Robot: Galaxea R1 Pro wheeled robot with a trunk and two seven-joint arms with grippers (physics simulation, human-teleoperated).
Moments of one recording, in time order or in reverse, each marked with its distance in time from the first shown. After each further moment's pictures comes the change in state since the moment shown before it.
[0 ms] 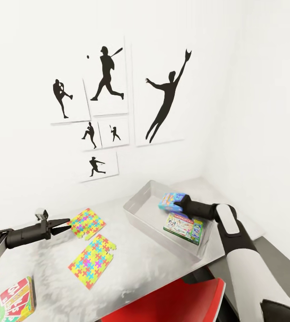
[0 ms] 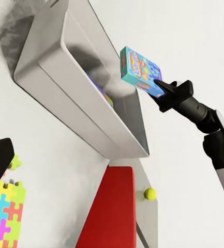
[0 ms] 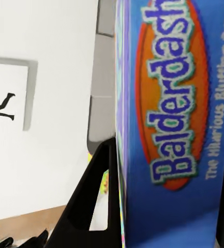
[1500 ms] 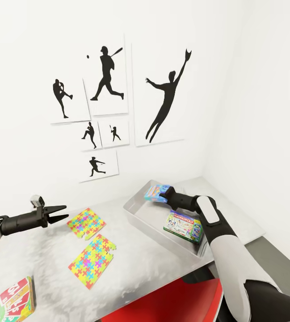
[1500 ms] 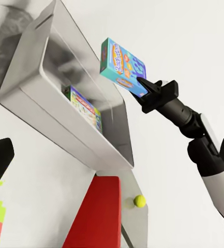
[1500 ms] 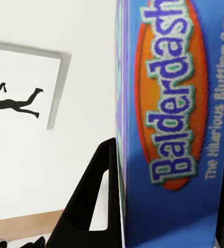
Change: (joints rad) left arm -0.009 0.023 0.012 -0.172 0.012 0.193 0.000; right arm -0.105 0.077 0.108 0.144 -0.006 -0.157 0.047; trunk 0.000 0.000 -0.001
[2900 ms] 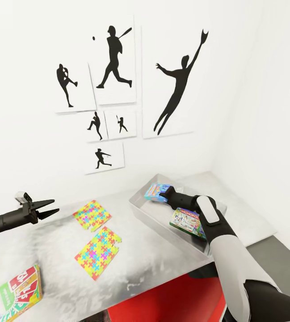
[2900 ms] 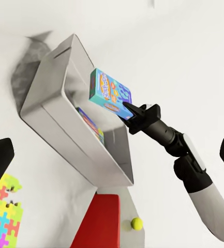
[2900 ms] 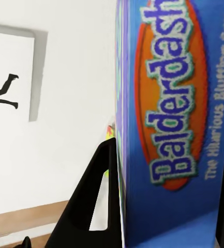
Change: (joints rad) left arm 0.006 0.063 0.001 0.000 0.131 0.001 0.000; right arm -0.001 0.002 -0.003 0.000 -0.003 -0.006 -0.001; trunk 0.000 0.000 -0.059
